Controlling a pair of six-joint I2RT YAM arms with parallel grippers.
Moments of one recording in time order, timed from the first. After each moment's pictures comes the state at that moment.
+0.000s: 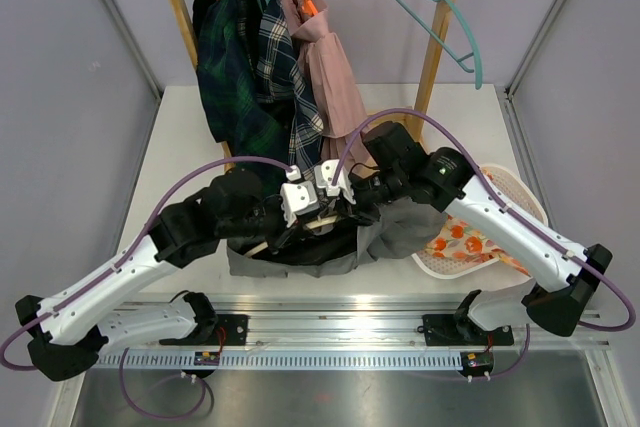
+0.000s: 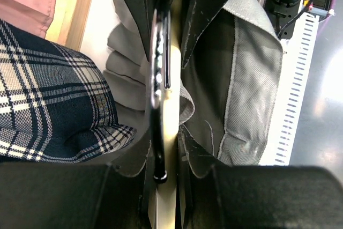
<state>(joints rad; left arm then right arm) -0.94 0.95 1.11 -0.70 0.29 0.16 0.85 1.36 1.49 -0.94 -0.63 -0.66</state>
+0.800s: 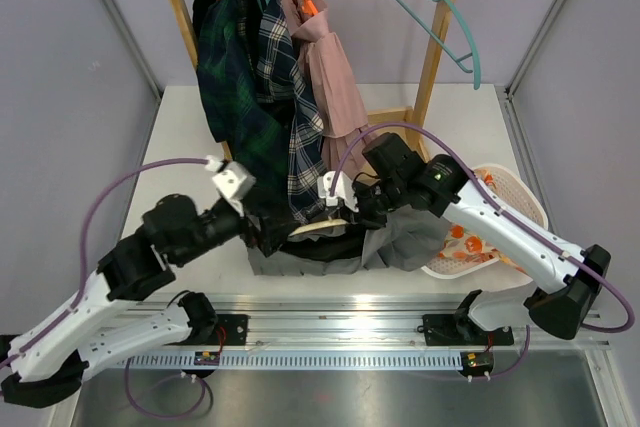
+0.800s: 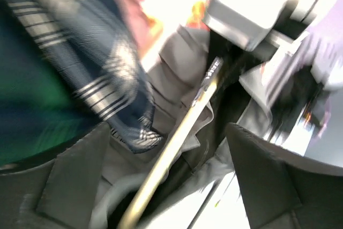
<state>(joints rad) -0.95 0.67 0.99 -0.50 0.01 -0.14 0.84 1.35 1.41 -0.97 -0.52 -0.71</state>
